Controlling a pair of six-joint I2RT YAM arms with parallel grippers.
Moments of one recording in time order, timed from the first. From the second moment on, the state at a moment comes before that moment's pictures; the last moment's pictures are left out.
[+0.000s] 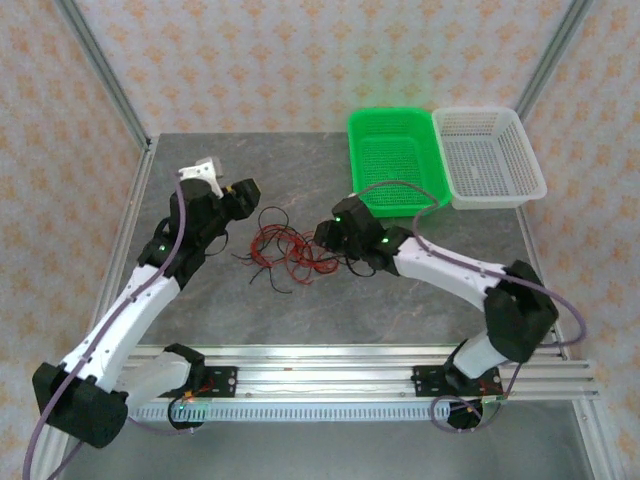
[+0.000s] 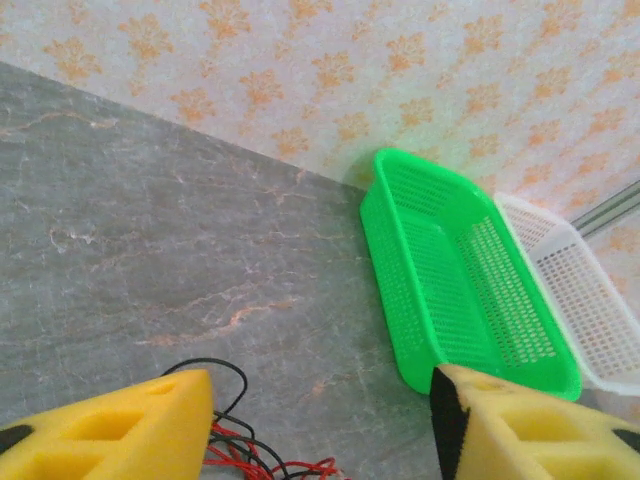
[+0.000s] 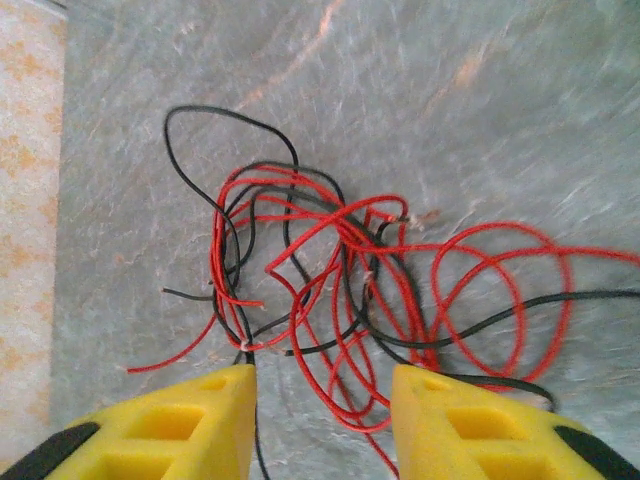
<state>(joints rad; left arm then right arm) -0.29 1.01 0.92 -0.25 -0.04 -0.58 0.78 1.56 1.05 -0.24 -0.02 1.00</state>
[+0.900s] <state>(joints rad) -0.29 0.86 0.74 -0.14 0.12 -0.57 0.78 1.95 1.24 0.02 -0.09 1.32</state>
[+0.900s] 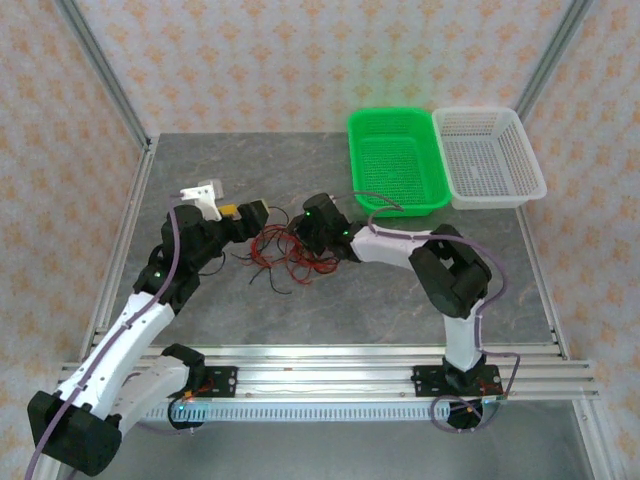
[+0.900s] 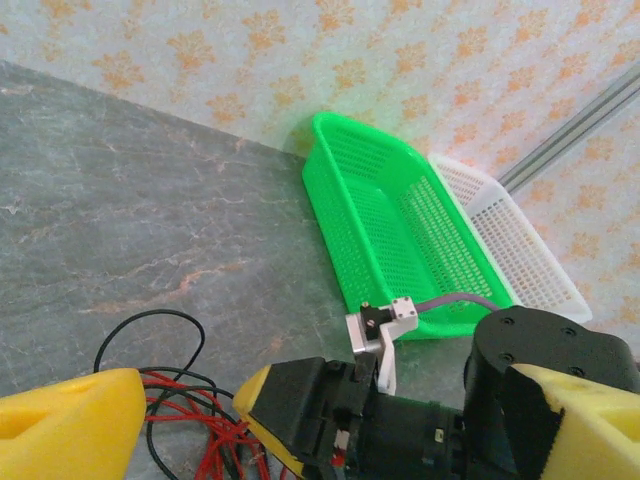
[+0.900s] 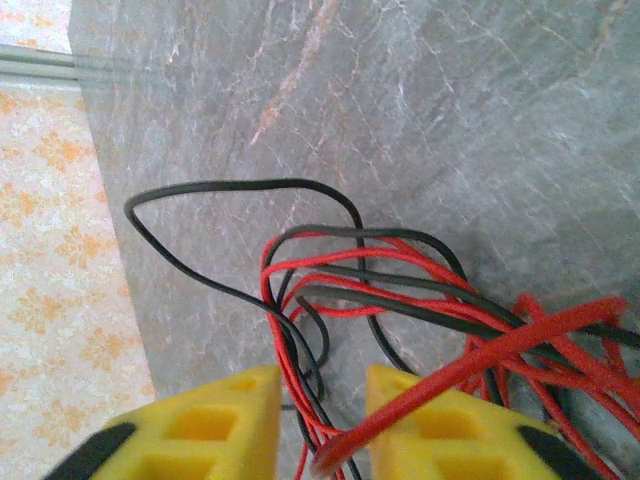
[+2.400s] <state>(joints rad) -0.41 0.86 0.61 0.14 -0.01 -0.43 0.77 1.49 1.24 0.08 -0.10 1.08</state>
